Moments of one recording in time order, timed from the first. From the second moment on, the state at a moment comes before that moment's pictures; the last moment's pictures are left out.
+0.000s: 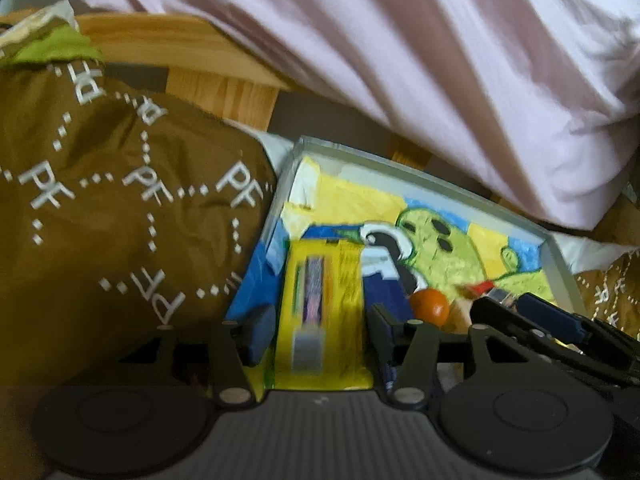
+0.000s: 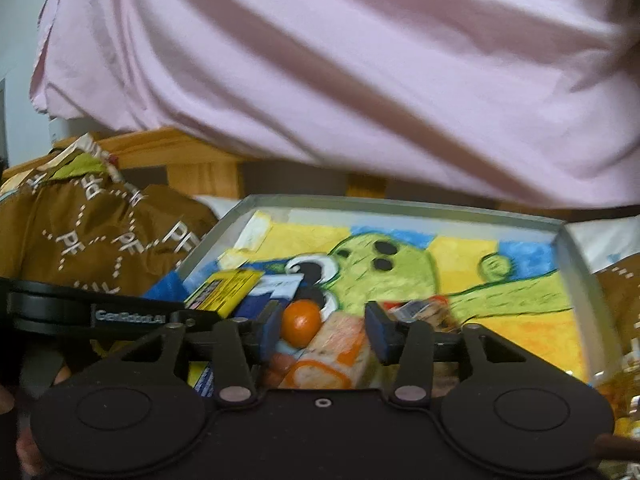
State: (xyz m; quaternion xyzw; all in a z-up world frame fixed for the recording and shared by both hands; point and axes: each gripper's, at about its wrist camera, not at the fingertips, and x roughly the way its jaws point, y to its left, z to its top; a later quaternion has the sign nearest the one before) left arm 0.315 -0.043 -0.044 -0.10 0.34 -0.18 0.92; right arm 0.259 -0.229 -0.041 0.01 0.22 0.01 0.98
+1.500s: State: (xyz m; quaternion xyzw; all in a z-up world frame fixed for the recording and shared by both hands) left arm 0.150 -0.013 0.067 -0.09 0.17 -0.14 0.97; right arm 0.097 -0.269 0.065 0.08 0.09 -0.03 0.99
